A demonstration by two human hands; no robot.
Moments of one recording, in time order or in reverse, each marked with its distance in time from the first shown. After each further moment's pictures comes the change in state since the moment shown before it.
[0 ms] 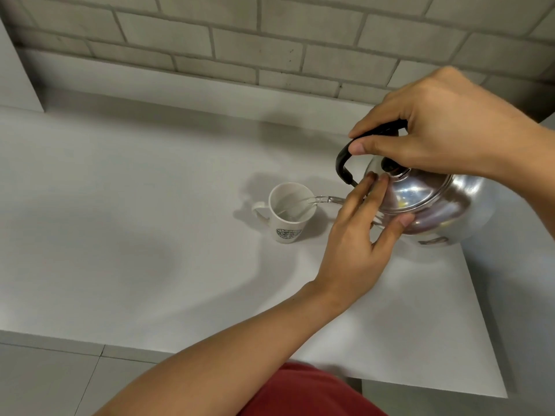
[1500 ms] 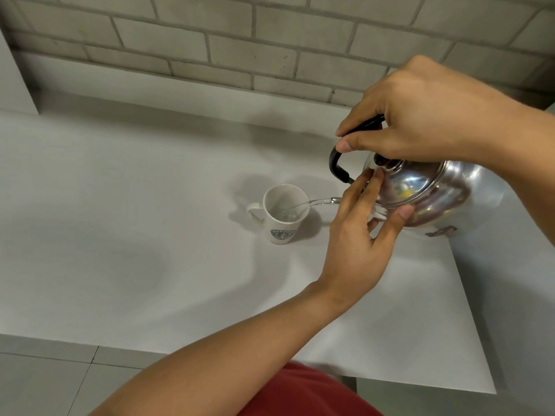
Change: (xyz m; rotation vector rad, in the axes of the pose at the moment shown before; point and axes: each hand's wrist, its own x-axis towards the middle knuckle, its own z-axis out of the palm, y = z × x) left_hand 0.001 0.014 0.011 -0.128 0.088 0.010; right_hand 0.012 -0.019 -0.015 -0.106 -0.101 0.013
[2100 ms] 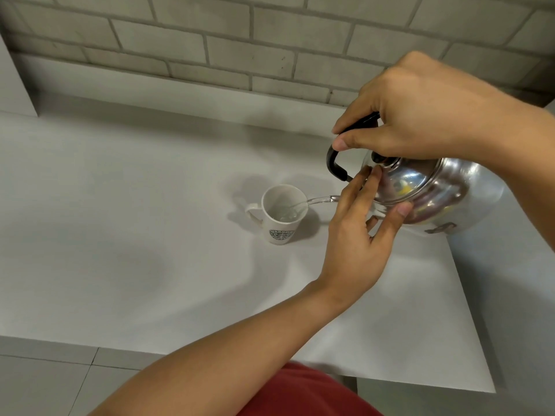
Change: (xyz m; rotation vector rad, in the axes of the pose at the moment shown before) left_hand 0.004 0.002 0.001 0.019 0.017 0.054; right_hand 0.002 0.007 0.002 -0.017 0.046 -0.033
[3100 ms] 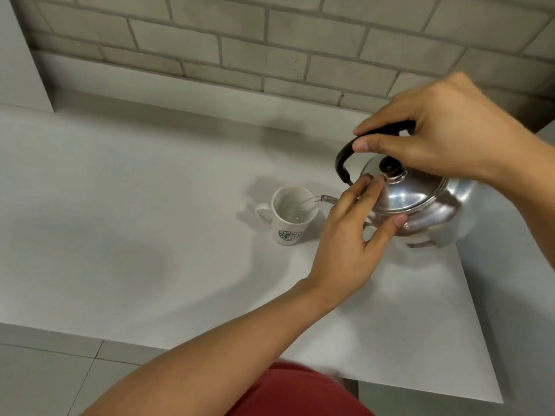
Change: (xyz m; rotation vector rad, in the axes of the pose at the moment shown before) left_hand -0.001 -0.011 -0.025 0.162 -0.099 -0.032; right_hand -0.015 0.026 0.023 0.095 0.178 -0.015
